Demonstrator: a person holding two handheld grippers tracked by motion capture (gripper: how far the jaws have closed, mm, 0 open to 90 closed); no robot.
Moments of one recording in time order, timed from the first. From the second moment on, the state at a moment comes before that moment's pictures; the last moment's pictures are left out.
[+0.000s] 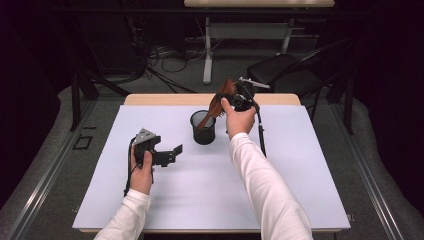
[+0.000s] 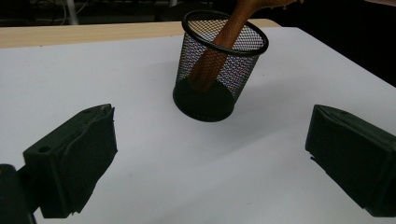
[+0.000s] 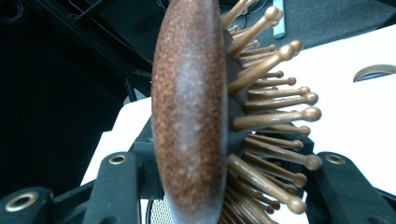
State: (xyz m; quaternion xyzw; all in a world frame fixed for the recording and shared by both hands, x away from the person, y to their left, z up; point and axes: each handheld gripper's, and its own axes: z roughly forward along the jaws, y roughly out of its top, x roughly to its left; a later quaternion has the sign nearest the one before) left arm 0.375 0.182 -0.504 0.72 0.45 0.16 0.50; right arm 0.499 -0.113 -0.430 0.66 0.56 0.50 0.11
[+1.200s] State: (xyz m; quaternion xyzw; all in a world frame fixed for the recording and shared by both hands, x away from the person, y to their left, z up) left arm 0.376 0.184 -0.506 0.72 0.46 0.16 0.50; right arm 0.503 -0.111 -0.449 0.66 0.56 0.49 0.10
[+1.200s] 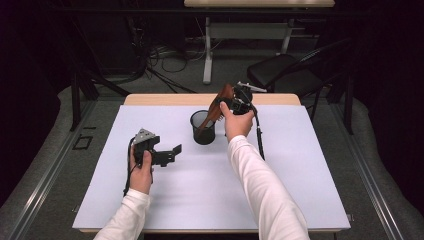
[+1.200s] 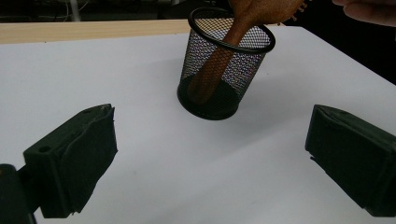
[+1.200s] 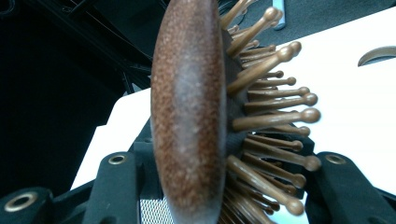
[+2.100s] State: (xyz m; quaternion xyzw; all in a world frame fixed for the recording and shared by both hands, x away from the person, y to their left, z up) left arm 0.377 0.185 -0.507 0.72 0.46 0.16 0.50; right arm 0.504 -0.113 -0.451 0.67 0.55 0.49 0.09
